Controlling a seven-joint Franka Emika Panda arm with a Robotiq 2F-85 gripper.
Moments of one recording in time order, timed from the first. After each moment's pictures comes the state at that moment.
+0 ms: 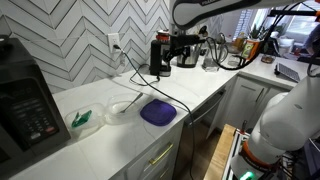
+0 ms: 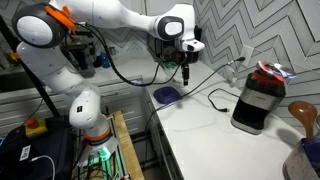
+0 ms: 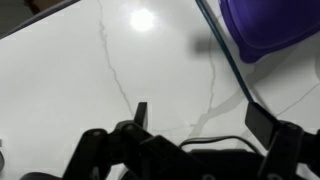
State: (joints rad) arm -0.13 -0.31 0.01 -2.15 -0.14 1.91 0.43
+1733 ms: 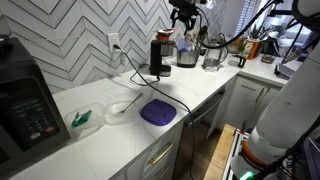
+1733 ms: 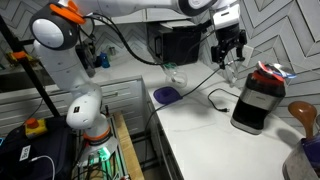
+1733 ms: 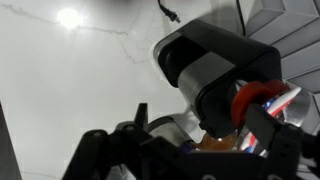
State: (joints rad) arm -0.24 -0.12 -0.15 -1.71 -0.05 2.00 1.18
